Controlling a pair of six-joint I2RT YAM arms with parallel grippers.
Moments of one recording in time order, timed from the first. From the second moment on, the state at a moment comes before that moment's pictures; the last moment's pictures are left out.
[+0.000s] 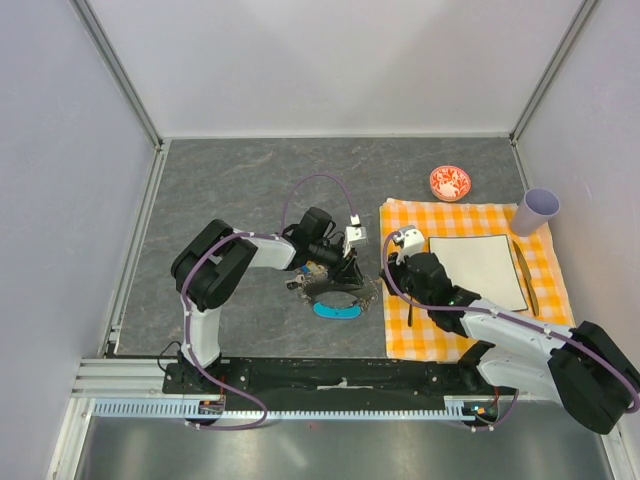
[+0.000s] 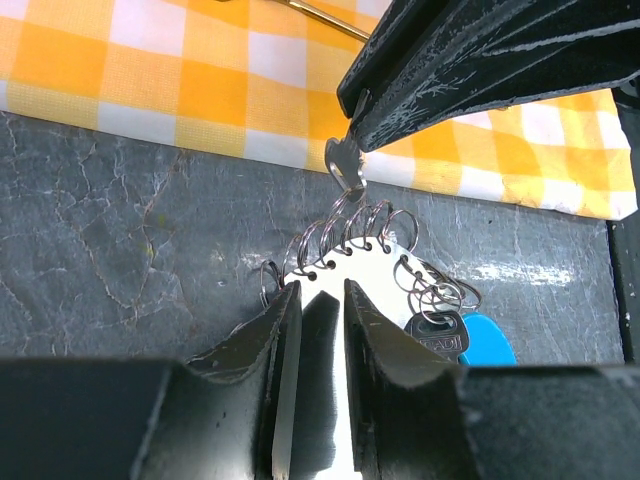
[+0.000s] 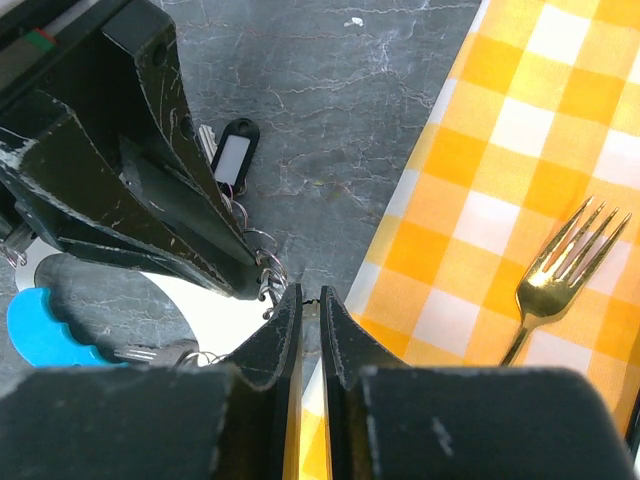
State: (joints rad) left arm -0.69 1.98 1.00 0.24 0.89 0.26; right arm 0.70 1.07 0.34 0.24 0.16 0.30
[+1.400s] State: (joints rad) left arm -0.69 1.62 0.58 0.31 0.56 -0.10; right arm 0.72 1.23 0.42 0.21 -0.17 0.32
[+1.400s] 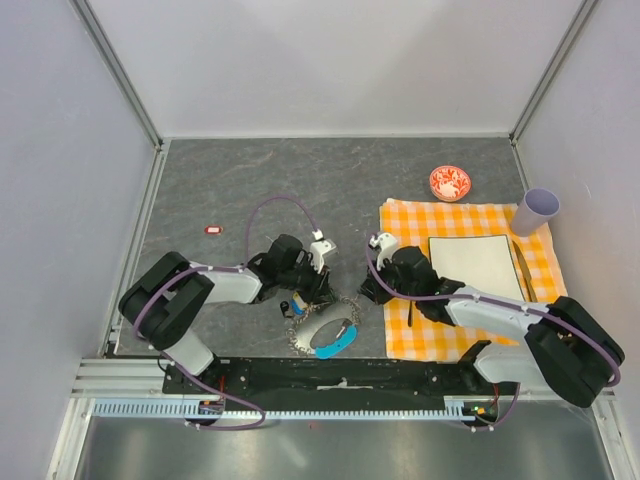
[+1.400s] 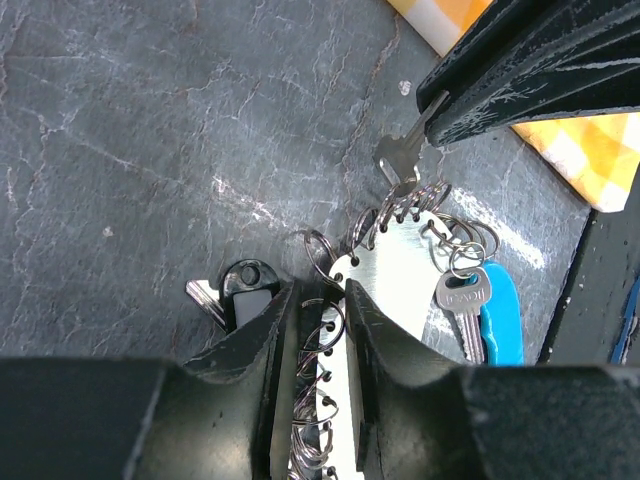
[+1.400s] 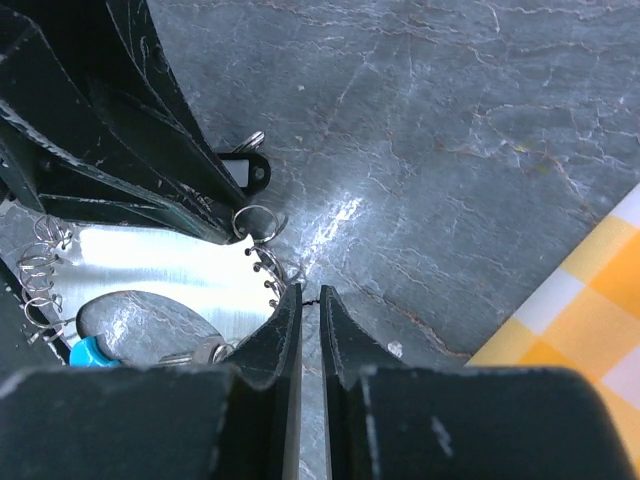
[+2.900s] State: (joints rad) left arm -0.76 1.74 0.88 -0.05 0.61 -0.03; right arm 0.72 1.24 0.43 0.24 -0.22 0.24
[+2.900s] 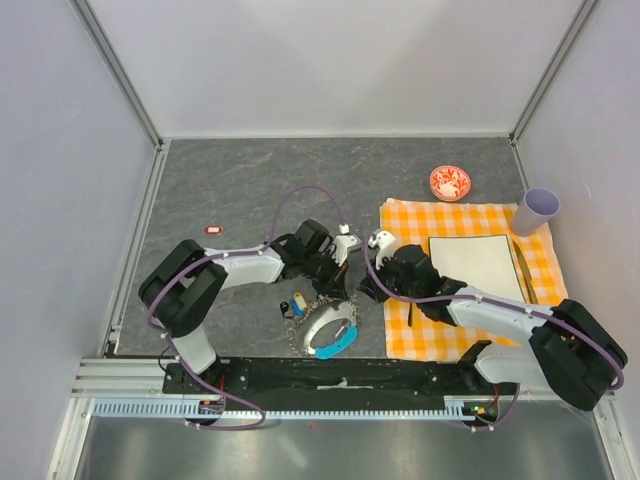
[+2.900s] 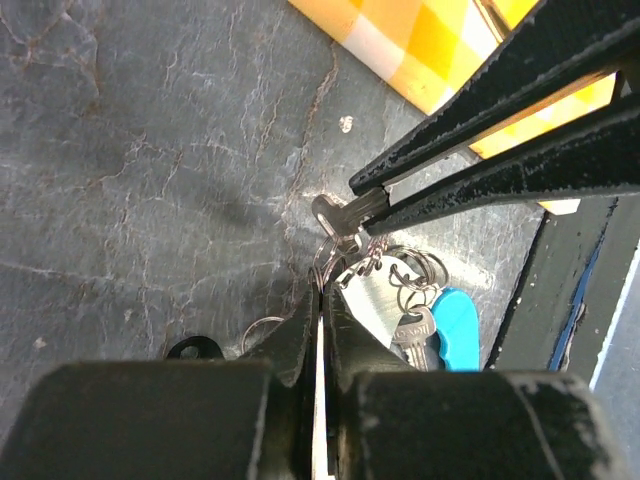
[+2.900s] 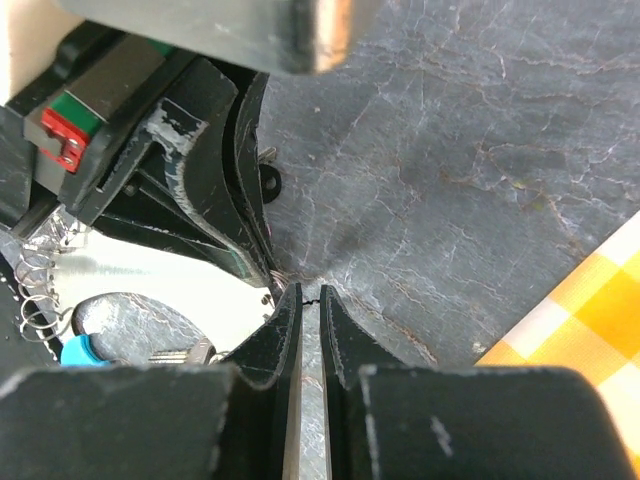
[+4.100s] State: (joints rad) left arm -0.76 1.06 0.43 0.59 0.40 -0.09; right arm 0.72 0.95 0.44 0.21 -0.34 0.27
